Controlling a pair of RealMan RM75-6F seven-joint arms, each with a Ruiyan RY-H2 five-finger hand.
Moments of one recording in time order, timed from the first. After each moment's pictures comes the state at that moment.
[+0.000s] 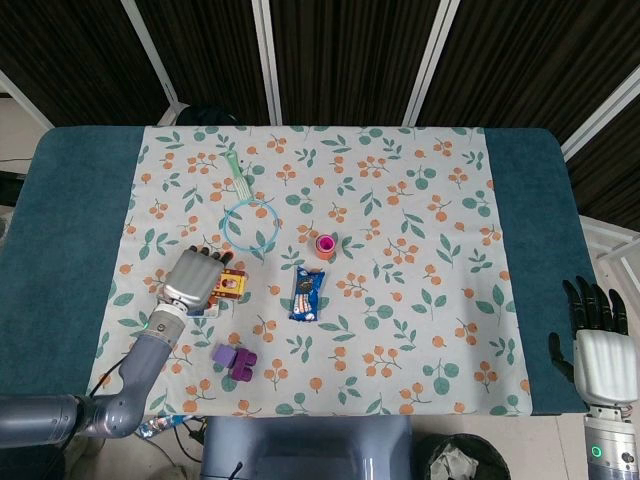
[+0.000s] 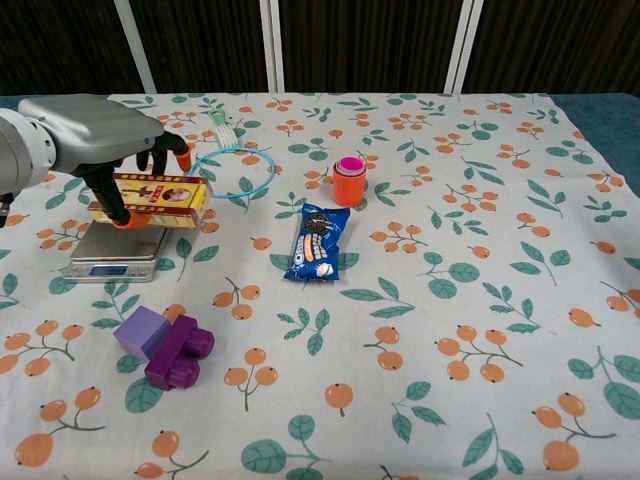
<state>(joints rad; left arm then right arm) -0.88 -1.42 -0.08 -1.72 0.67 1.10 0.91 0.04 -1.23 0.13 -1.65 -1.46 1.59 -0.26</state>
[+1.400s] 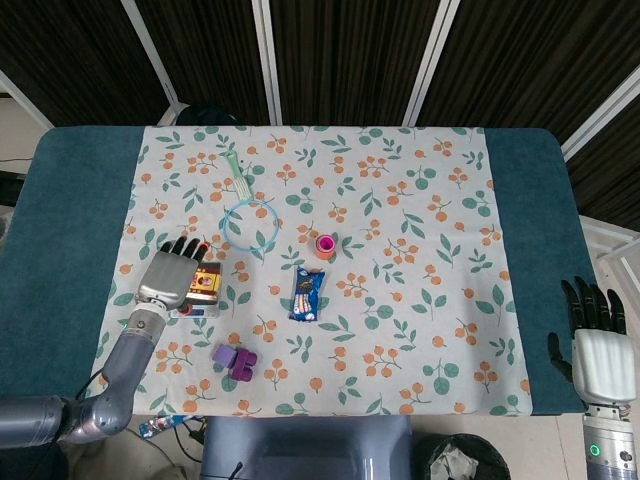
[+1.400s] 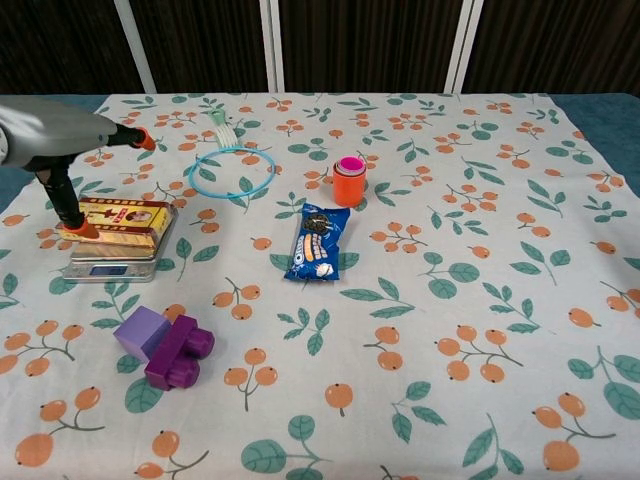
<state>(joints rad) -0.89 -1.32 -0.06 -1.84 0.54 1.16 0.90 0.04 -1.23 0.13 -1.65 -1.45 1.59 -0.27</state>
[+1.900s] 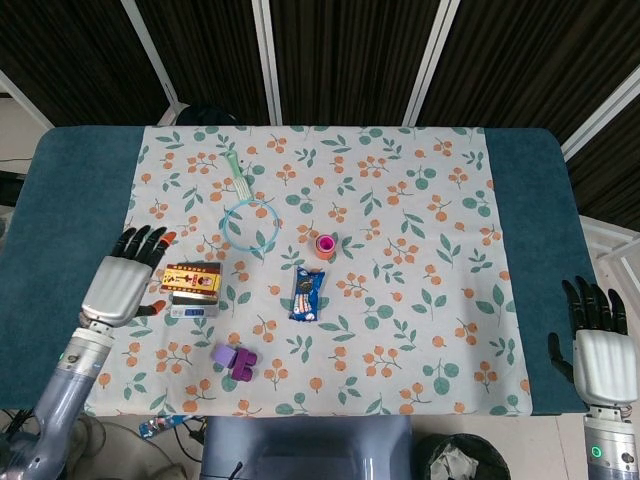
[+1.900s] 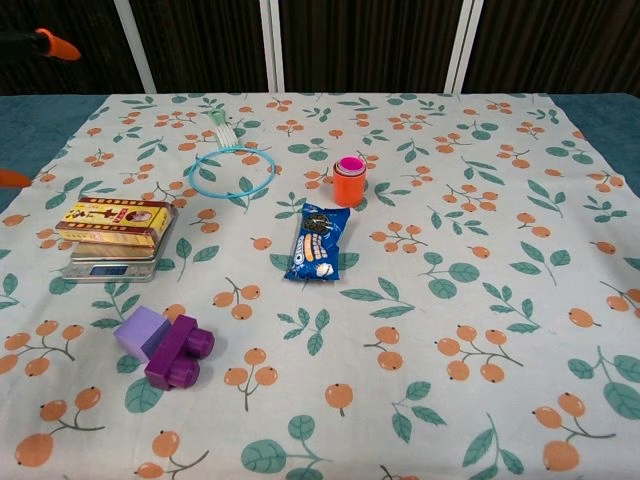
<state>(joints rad) -0.61 -1.21 0.08 -1.78 1.20 1.40 0.39 0.04 -1.22 0.13 -1.65 -1.47 1.60 -0.25</state>
